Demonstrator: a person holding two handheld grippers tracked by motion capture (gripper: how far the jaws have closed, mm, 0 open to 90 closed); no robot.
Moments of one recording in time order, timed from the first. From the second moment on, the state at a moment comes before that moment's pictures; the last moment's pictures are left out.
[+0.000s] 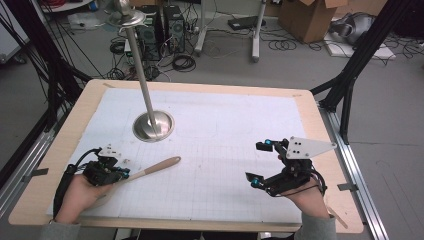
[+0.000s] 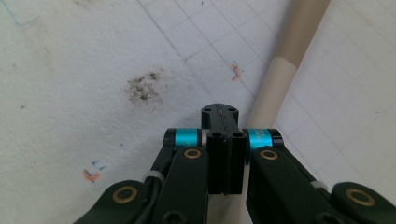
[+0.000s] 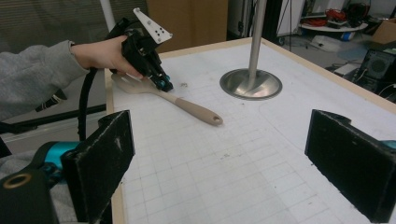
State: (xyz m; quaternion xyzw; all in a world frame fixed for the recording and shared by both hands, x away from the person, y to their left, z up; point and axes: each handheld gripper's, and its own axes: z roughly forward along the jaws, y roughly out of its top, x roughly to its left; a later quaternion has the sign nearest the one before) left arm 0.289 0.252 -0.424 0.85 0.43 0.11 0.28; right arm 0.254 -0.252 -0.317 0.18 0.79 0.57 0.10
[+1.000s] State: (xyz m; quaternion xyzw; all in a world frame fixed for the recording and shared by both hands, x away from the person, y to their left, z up) left arm 0.276 0.231 -0.406 0.81 0.39 0.13 0.41; right arm 0.253 -0.253 -0.315 0.17 0.79 0.58 0.10
